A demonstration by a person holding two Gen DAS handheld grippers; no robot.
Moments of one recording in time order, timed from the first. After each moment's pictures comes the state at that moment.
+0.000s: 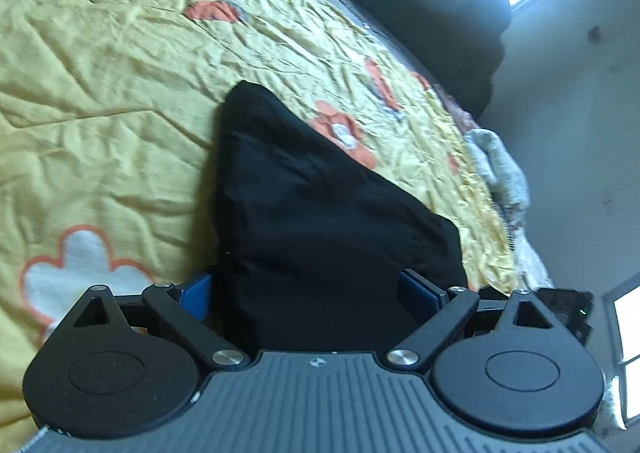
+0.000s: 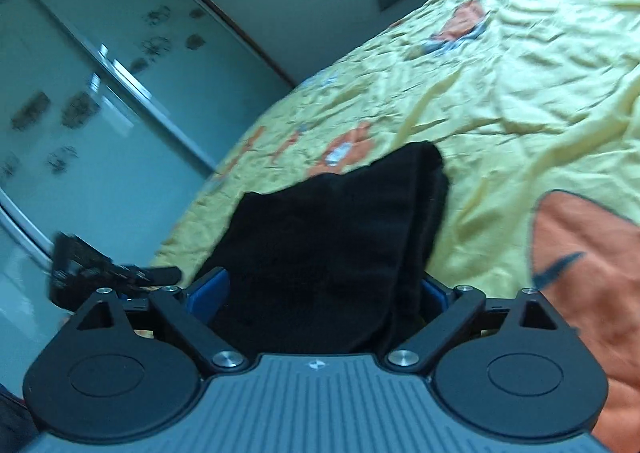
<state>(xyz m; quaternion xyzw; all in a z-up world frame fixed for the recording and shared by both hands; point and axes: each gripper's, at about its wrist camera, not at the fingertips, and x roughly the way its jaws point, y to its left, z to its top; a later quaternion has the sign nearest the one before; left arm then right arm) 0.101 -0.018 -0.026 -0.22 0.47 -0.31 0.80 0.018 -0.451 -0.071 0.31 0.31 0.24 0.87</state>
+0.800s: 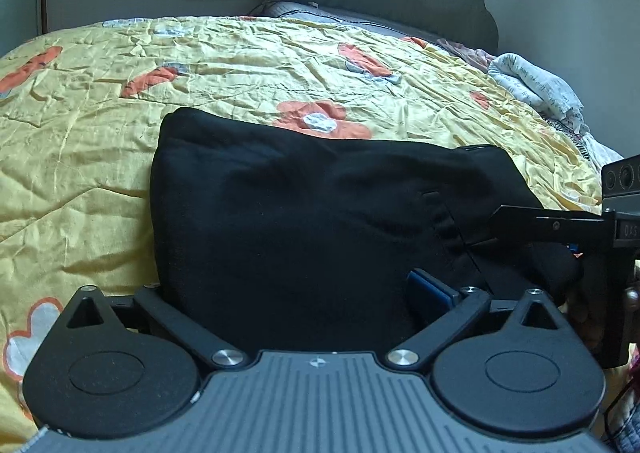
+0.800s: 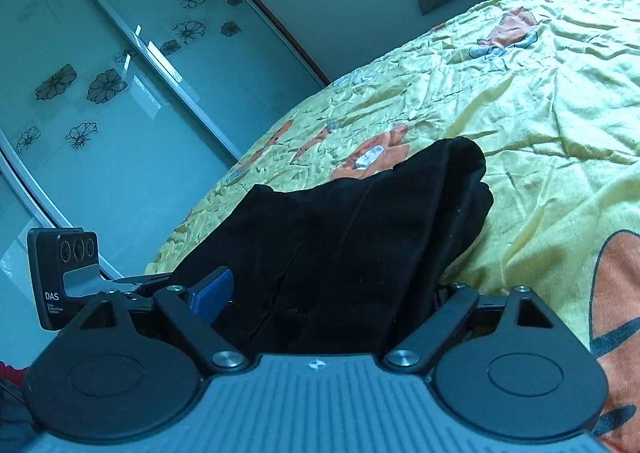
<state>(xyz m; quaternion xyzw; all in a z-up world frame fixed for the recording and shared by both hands) 0.067 -0.100 -0.028 0.02 0.38 -0.27 0.88 0.035 -0.432 -0.078 0.25 0.29 0.28 0.88</state>
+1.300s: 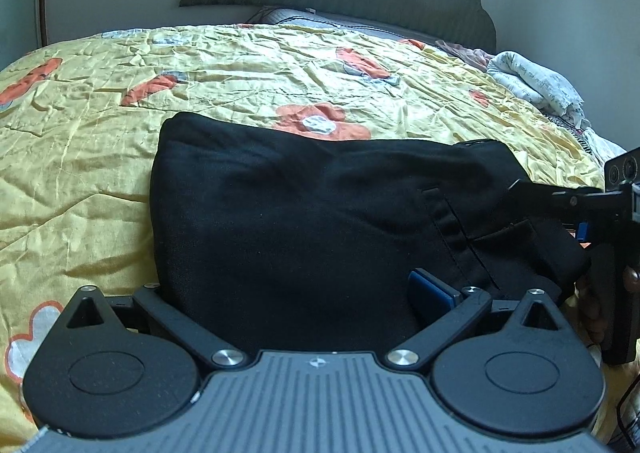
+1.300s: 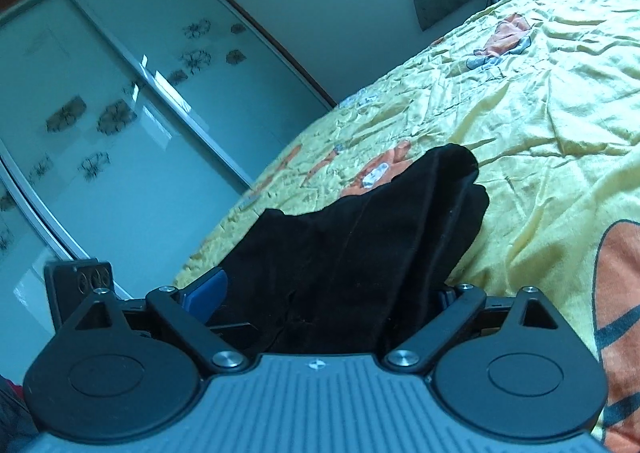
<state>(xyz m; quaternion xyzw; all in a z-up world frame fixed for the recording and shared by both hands) 0.062 -0.103 -0.031 0.03 0.37 -0.28 0.89 0.033 -0.436 -0.081 0.29 0.26 0.28 0.88</state>
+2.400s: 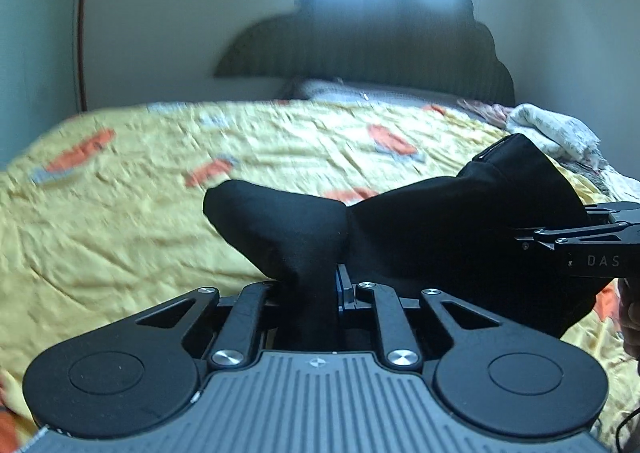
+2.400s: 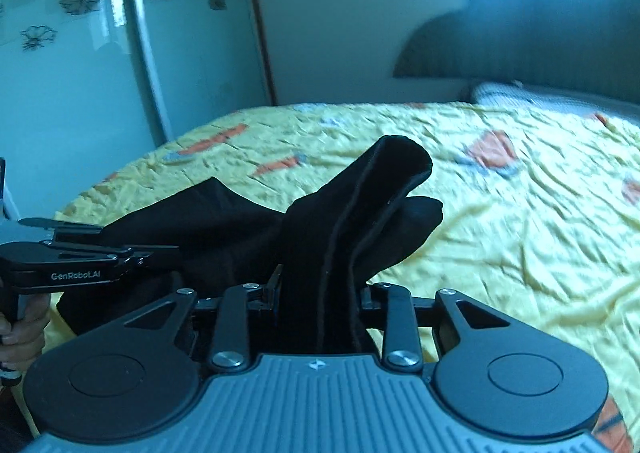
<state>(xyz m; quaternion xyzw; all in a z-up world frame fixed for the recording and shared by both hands) 0.041 -0.065 0.022 0.04 0.26 -0.23 0.94 0.011 -0.344 -0.006 0.03 0.25 0.15 0.96</state>
